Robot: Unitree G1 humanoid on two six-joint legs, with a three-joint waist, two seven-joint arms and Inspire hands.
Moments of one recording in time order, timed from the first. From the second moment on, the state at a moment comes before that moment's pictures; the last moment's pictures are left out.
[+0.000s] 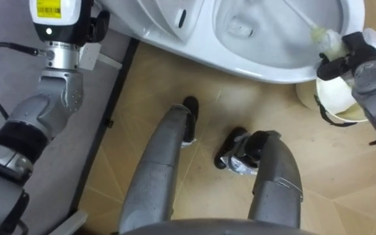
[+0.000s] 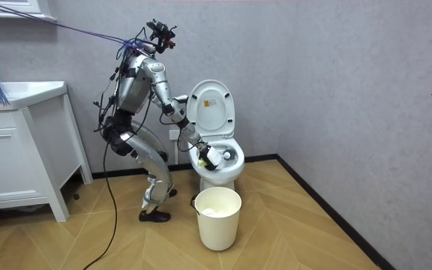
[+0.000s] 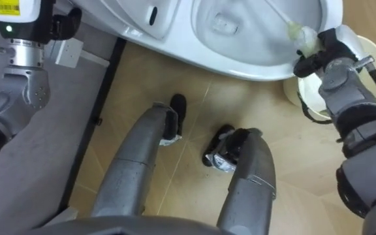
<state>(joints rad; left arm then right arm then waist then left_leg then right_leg) -0.45 0.62 -0.51 0.56 0.66 -0.07 0.91 -0.61 -0.65 0.61 1.02 0.31 0.10 -0.23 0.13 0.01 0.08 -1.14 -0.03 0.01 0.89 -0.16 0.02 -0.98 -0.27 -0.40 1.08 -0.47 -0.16</state>
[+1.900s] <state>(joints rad) 0.42 0.25 0.05 0.83 0.30 -0.03 0.33 0.31 -0.34 0.01 0.45 -0.45 -0.06 -0.33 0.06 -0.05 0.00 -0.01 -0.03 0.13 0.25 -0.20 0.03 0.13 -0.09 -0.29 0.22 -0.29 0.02</state>
